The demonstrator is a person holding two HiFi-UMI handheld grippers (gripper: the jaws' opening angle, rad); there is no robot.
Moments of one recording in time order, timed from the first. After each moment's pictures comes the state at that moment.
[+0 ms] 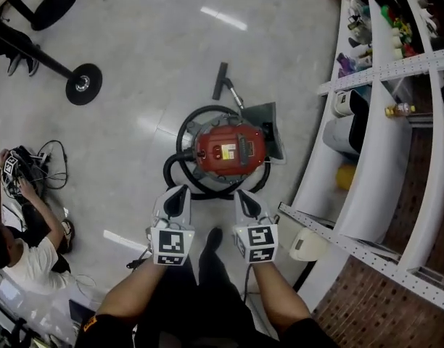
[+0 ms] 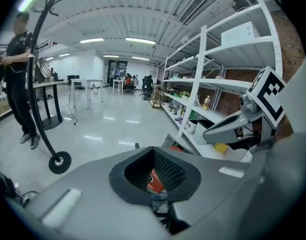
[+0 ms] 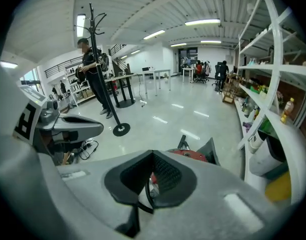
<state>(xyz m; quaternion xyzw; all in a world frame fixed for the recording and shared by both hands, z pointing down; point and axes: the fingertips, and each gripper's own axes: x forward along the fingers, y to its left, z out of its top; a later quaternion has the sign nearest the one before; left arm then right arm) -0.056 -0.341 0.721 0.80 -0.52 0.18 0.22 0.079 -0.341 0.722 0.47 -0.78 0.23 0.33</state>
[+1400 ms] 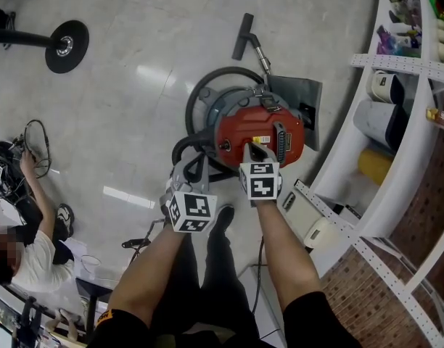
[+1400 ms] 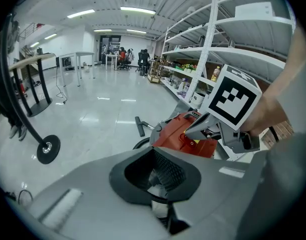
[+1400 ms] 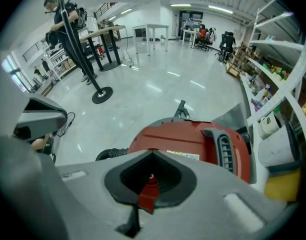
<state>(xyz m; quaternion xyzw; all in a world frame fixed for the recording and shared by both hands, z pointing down) -0.055 -0.393 0.899 0.79 -0.45 0.30 0.30 0.075 -0.424 0.950 0.44 -0.68 0.32 0.49</state>
